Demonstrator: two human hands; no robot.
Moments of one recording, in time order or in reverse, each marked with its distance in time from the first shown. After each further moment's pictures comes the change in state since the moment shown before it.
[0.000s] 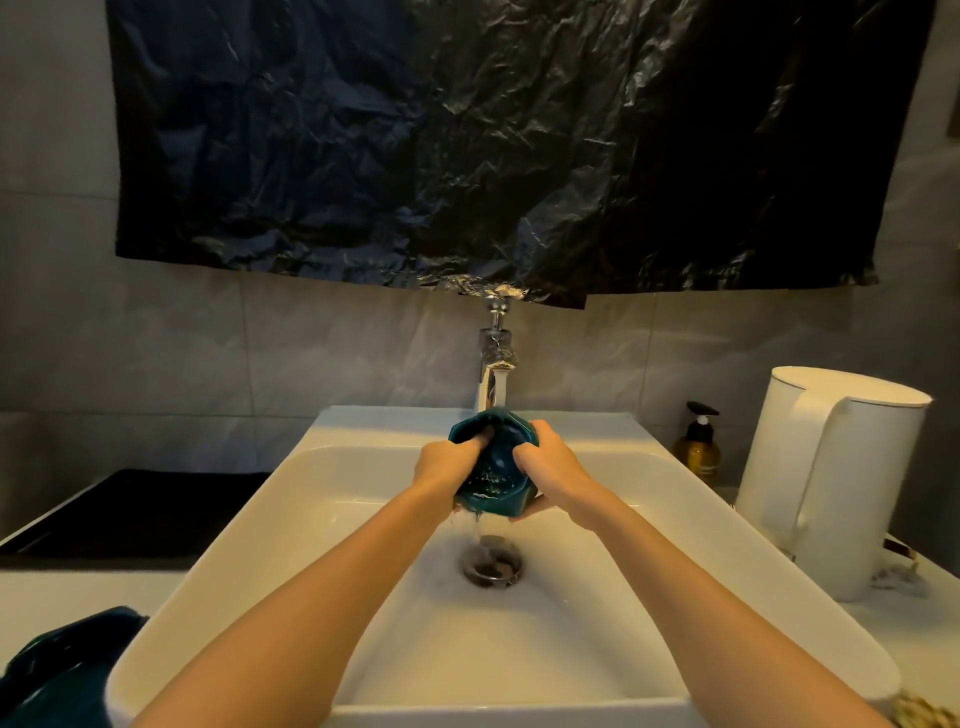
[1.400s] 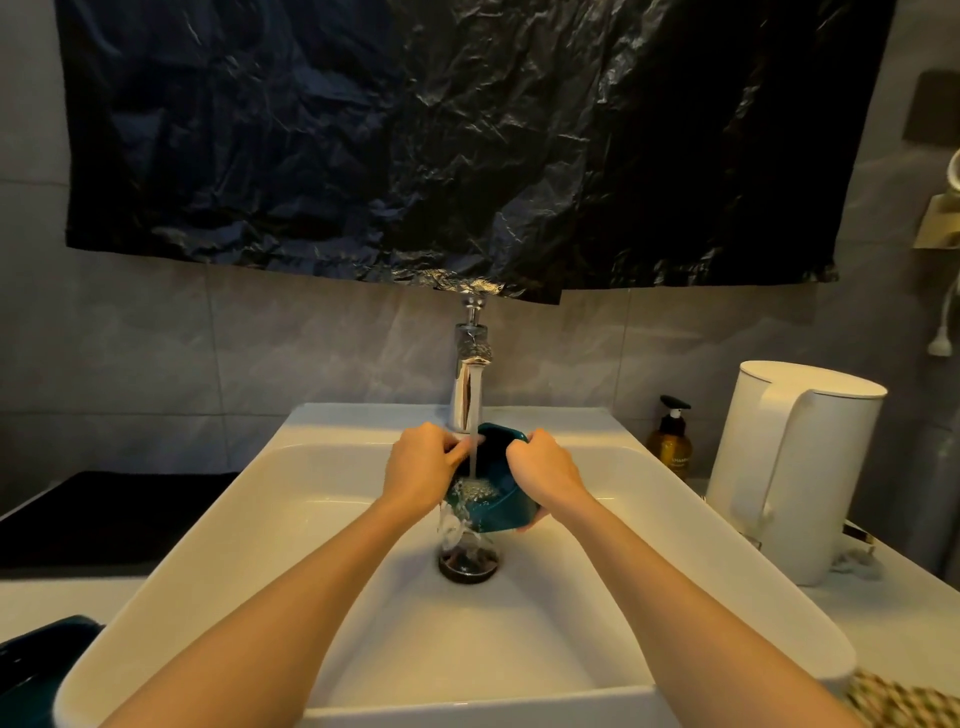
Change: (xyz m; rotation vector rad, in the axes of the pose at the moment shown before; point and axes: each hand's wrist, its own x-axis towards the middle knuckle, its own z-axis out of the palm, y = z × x) left_hand -0.001 -0.010 -0.007 0.709 0.046 0.596; right_hand 0.006 0.011 -0.006 -0.341 0.237 0.118
